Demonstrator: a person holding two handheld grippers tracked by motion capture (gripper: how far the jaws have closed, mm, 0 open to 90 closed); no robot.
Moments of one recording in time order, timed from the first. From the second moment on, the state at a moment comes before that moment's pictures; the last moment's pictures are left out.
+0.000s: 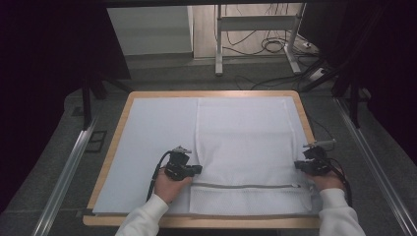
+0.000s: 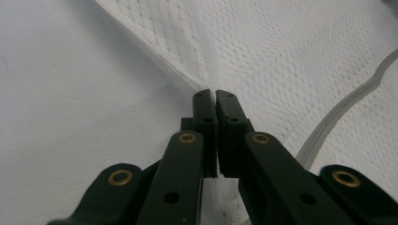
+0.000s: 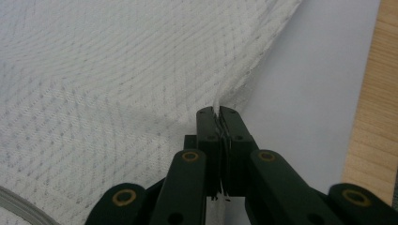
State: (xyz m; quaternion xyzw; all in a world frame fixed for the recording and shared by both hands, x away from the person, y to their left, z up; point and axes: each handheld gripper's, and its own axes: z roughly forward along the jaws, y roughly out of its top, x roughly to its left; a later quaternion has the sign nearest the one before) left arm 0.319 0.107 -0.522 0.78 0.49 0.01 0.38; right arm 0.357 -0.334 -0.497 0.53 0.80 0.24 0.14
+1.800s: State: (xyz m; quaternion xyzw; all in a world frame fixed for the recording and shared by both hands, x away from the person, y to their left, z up) left arm 0.313 0.174 -0.515 0.76 0.52 0.02 0.39; right arm 0.364 -0.277 -0.496 0.48 0.82 0.27 0.13
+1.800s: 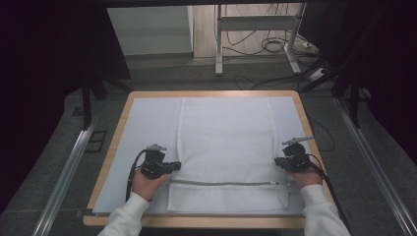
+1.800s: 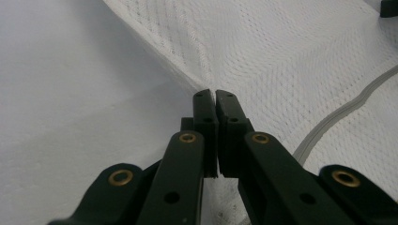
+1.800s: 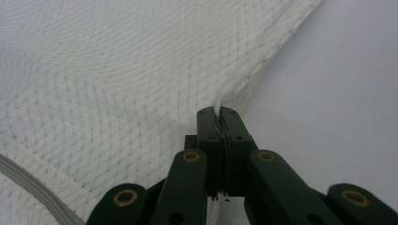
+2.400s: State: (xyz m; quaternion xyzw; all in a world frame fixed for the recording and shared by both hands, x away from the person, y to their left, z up) left arm 0.311 0.196 -0.516 0.75 0.53 0.03 0.39; right arm 0.366 -0.256 -0.498 0.47 0.83 0.28 0.12
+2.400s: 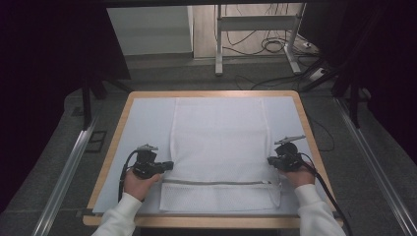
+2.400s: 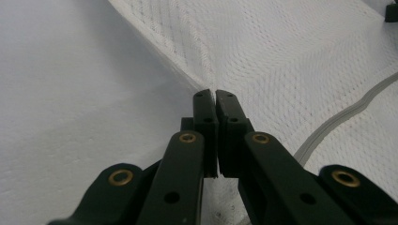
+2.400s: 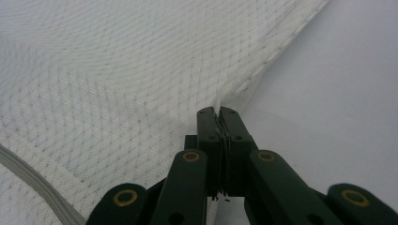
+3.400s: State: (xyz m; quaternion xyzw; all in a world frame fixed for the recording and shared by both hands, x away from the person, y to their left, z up) left arm 0.311 0.220 -0.525 0.74 0.55 0.03 0.38; right arm 0.364 -0.236 -0.501 0.44 0.84 0.28 0.11
